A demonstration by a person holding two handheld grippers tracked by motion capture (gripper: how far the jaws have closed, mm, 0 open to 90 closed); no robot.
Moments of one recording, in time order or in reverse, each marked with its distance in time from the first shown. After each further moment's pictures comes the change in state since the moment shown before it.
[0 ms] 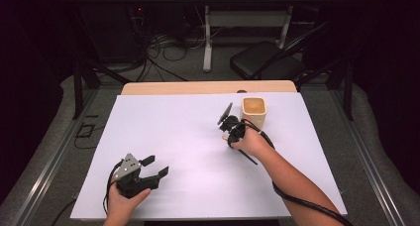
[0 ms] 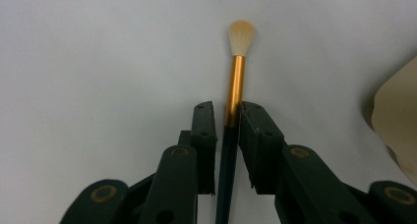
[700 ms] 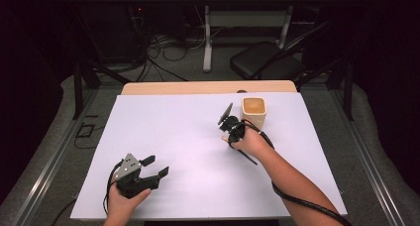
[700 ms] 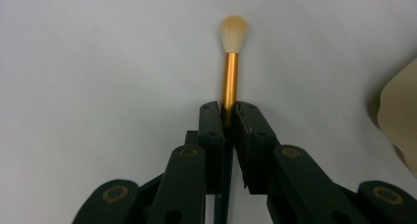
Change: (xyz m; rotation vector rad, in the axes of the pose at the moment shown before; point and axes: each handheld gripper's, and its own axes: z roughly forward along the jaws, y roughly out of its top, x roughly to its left) left arm 0.000 0.000 0.000 0.001 0.000 0.001; right arm -0.001 0.000 0.003 0.006 0.009 0.013
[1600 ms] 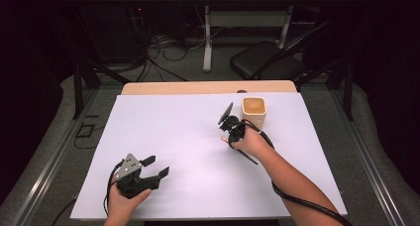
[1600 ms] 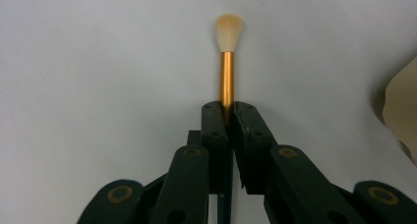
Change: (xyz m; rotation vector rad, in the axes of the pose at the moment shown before) left arm -0.001 0.000 0.001 0.001 -0.002 0.000; right arm -0.001 0.000 0.000 0.009 0.014 0.025
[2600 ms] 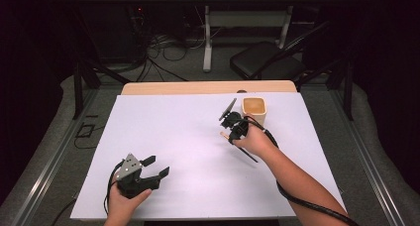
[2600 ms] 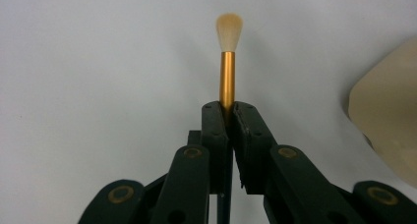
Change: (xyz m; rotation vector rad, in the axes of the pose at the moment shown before) left arm -0.001 0.000 0.001 -0.002 0.003 0.001; right arm 0.006 -0.005 -0.032 -0.092 0.001 -0.025
